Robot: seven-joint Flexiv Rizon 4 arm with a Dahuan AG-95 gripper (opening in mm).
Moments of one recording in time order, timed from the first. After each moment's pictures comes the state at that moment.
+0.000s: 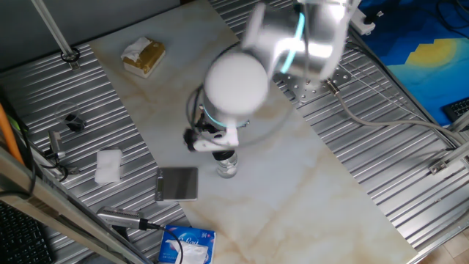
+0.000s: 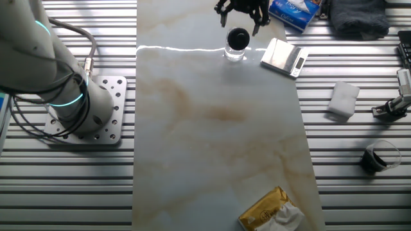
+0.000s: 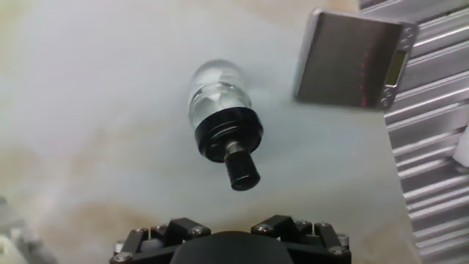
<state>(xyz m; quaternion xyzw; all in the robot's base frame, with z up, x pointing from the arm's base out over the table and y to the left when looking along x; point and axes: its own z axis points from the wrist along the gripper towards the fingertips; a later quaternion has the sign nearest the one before) 0.448 0.150 0.180 0.55 -0.82 0.07 0.10</state>
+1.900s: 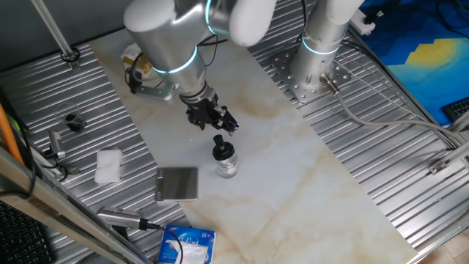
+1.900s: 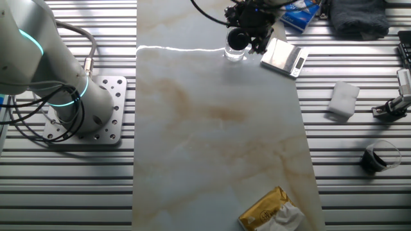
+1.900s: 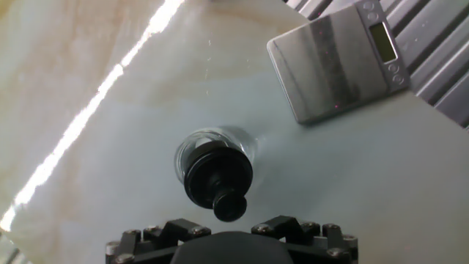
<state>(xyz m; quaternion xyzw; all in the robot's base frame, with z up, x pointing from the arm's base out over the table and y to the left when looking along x) 0.452 0.143 0.149 0.34 -0.93 -0.13 0.07</state>
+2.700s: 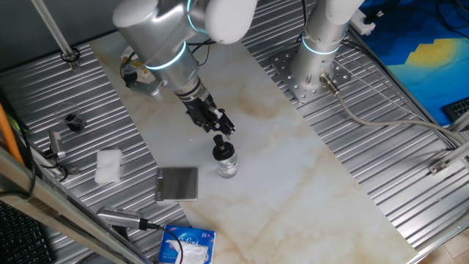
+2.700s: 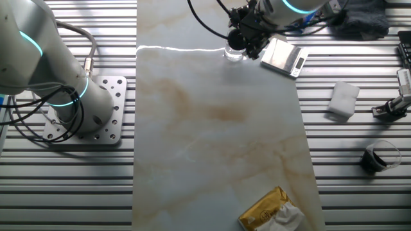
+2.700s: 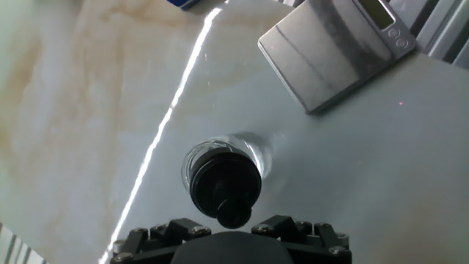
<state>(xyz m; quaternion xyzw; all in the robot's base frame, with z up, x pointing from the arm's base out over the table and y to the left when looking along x) 0.450 0.150 0.139 0.25 -0.94 -0.20 0.08</state>
